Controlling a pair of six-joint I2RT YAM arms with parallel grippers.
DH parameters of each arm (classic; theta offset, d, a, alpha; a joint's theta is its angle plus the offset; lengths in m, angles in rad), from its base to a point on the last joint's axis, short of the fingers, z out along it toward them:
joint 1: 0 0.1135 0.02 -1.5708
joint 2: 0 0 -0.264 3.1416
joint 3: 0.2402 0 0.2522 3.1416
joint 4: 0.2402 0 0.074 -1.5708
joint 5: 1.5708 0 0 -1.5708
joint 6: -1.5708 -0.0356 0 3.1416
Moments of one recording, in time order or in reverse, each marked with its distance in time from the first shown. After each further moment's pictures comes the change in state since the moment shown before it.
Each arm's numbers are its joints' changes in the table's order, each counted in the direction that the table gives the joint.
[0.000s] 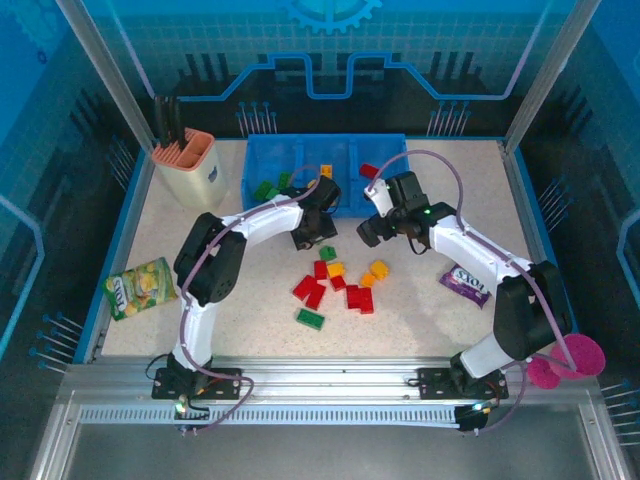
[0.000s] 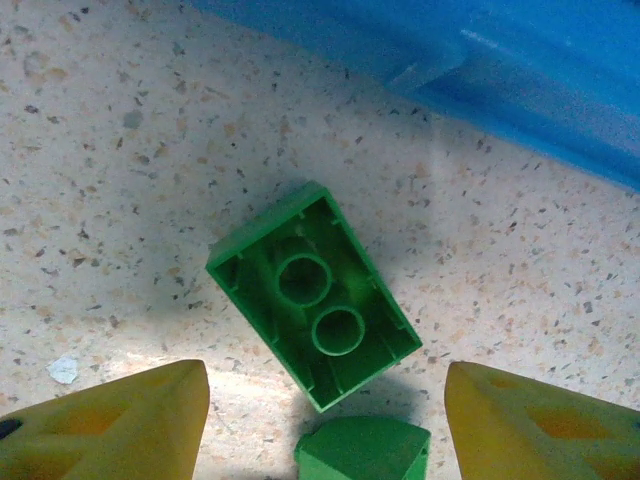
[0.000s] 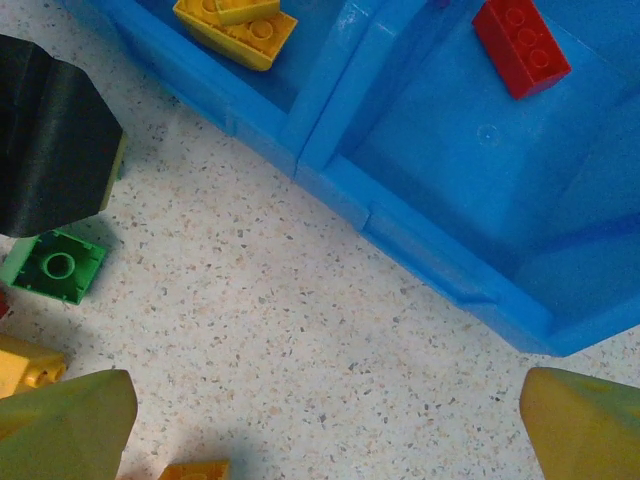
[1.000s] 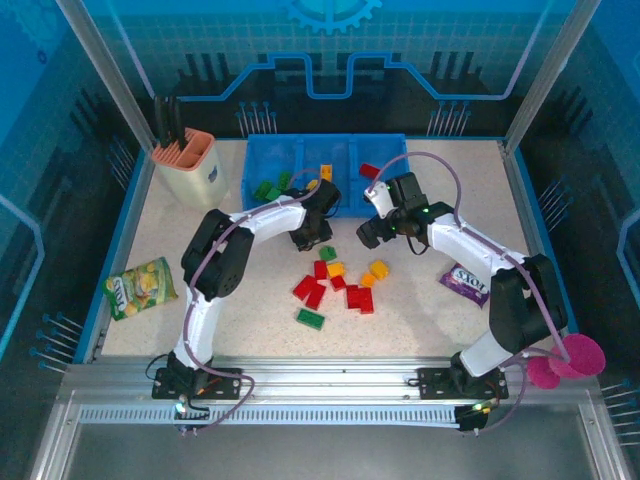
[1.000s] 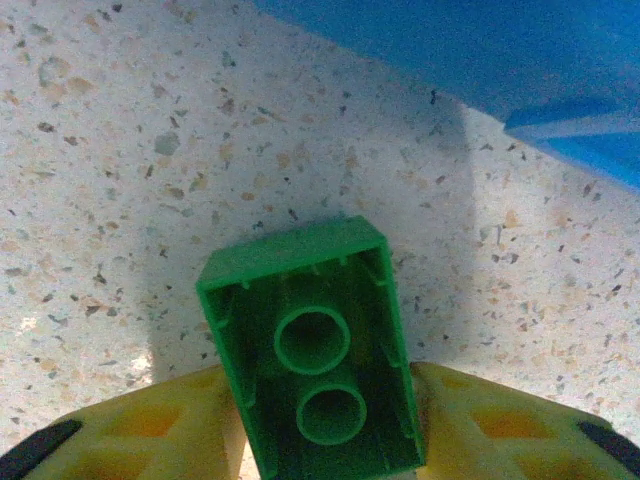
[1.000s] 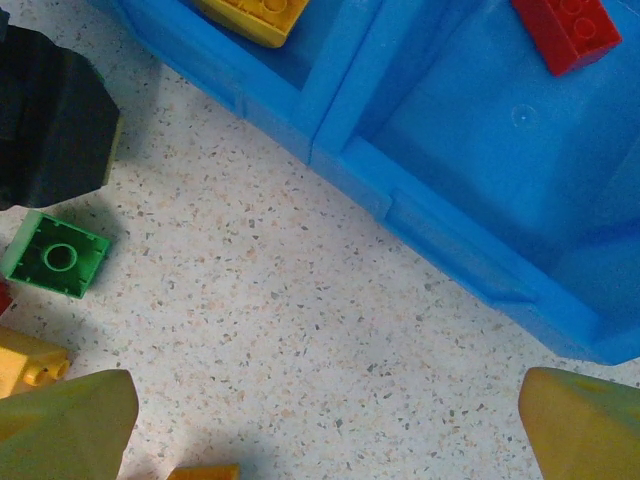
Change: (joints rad) left arm 0.016 0.064 0.007 0.007 -0.032 0.025; right arm -0.019 0.040 -0.003 -0.008 -0.050 0.000
